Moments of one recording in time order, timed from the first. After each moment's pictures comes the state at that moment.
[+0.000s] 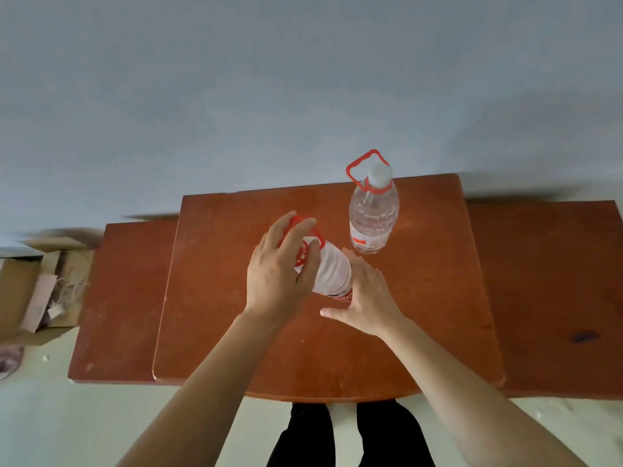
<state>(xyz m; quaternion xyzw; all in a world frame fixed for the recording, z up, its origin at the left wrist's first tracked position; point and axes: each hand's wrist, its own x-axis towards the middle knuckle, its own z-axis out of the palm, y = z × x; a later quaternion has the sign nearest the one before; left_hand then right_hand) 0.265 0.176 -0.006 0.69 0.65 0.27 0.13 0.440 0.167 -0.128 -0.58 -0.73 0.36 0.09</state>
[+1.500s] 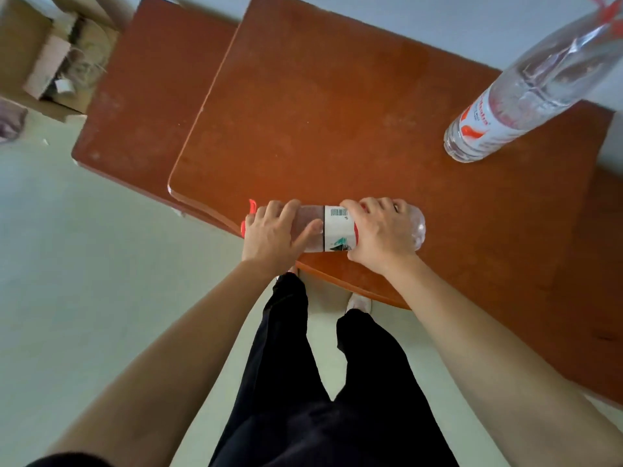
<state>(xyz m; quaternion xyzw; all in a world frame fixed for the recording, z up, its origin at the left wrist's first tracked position) 0.180 -0.015 -0.180 0.54 0.81 0.02 0.23 0.365 0.086 -0.167 -0.41 -0.89 0.13 -0.12</state>
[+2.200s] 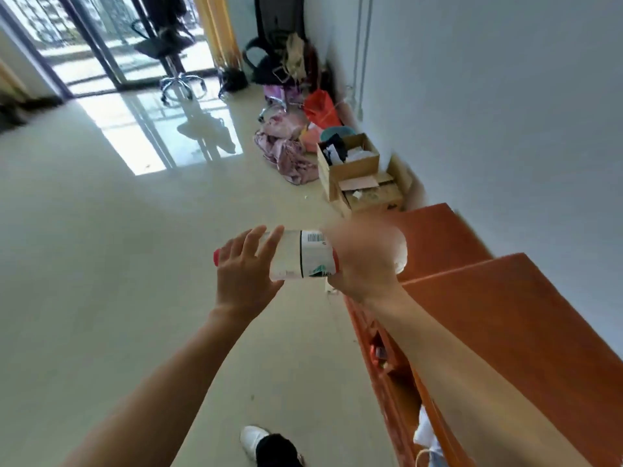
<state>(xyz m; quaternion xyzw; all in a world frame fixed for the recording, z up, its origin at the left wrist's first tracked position) 0.044 -0.351 0.079 0.22 0.95 0.07 -0.20 0.073 -0.131 0.094 0.05 -0.98 0.05 0.16</state>
